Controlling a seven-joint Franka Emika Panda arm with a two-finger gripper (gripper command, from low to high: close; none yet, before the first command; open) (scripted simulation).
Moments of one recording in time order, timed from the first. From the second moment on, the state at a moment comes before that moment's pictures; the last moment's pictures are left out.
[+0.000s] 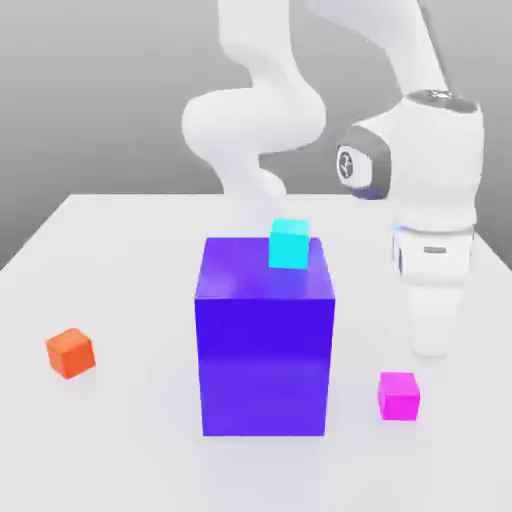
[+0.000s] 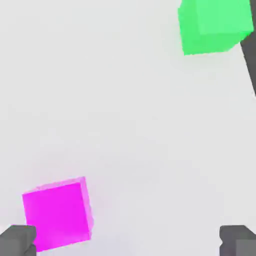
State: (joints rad) arm 0.48 0.06 0.06 -2.76 -0.01 2.84 -0.14
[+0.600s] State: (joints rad) arm 0.50 0.19 0.05 -2.75 -0.05 2.93 -0.14
